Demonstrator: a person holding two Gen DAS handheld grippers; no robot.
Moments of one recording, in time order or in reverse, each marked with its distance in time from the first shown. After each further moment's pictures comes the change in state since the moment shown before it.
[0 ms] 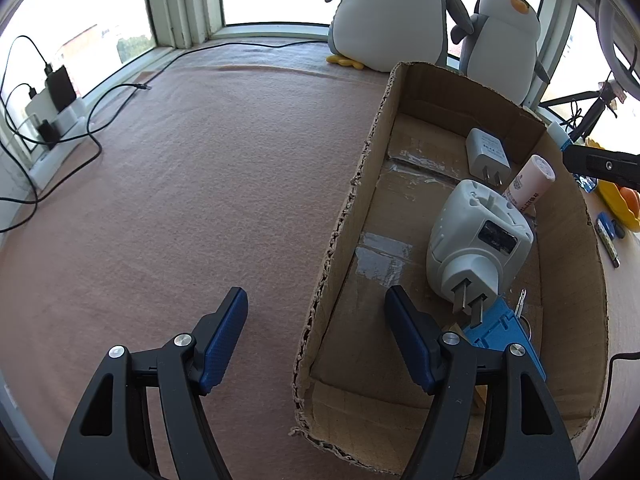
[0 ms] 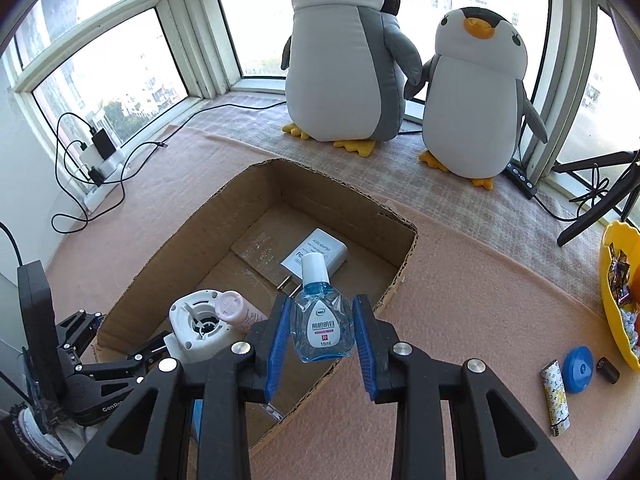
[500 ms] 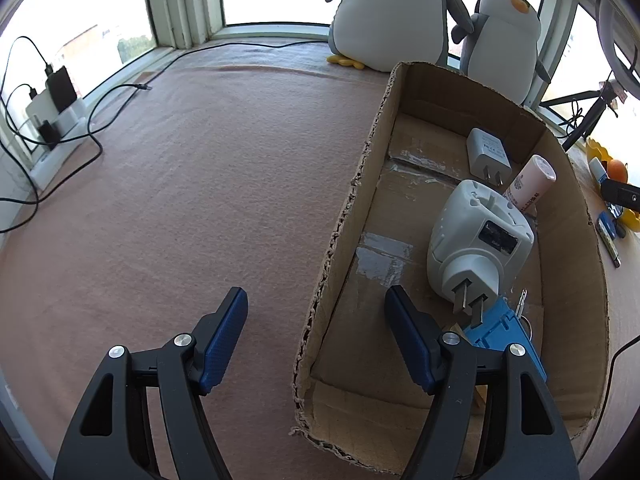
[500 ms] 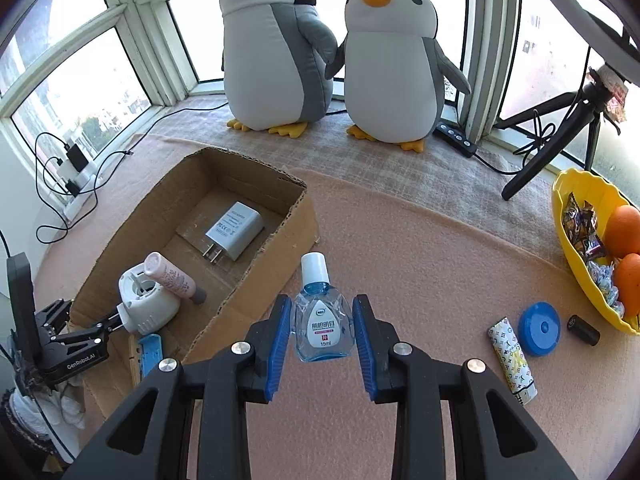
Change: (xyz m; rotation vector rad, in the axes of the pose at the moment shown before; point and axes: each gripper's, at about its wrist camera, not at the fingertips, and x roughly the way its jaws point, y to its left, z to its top) left arm 0.000 -0.001 0.000 0.001 0.000 0.002; right arm -0.024 -0.058 -0.024 0.083 -0.001 -0.040
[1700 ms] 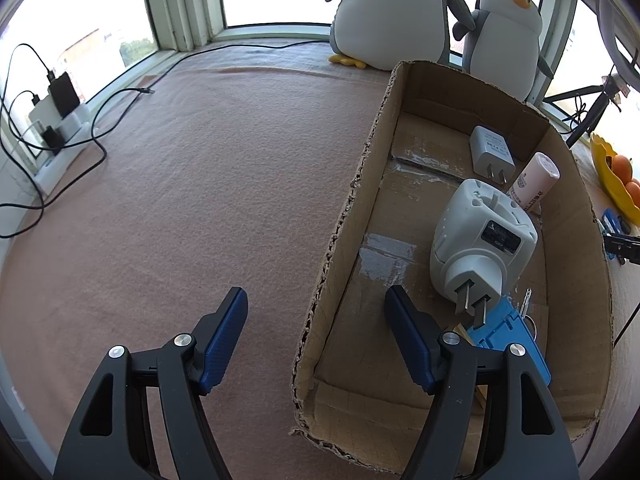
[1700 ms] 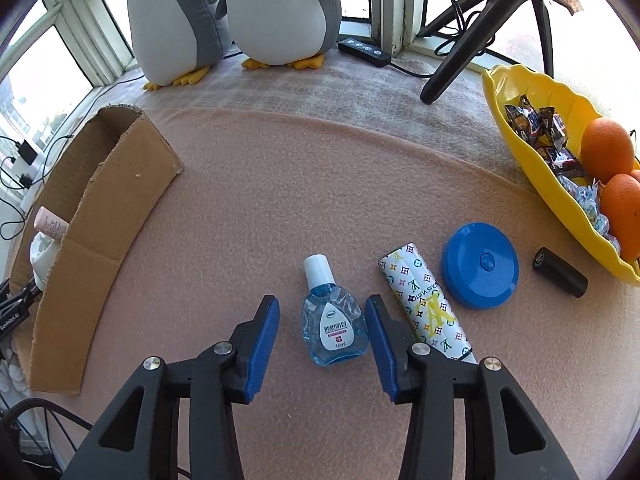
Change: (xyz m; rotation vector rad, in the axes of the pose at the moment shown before) left arm 0.000 0.000 0.002 0.010 0.003 0.022; right arm 0.033 -0.107 -0.048 0.089 0.163 -0.093
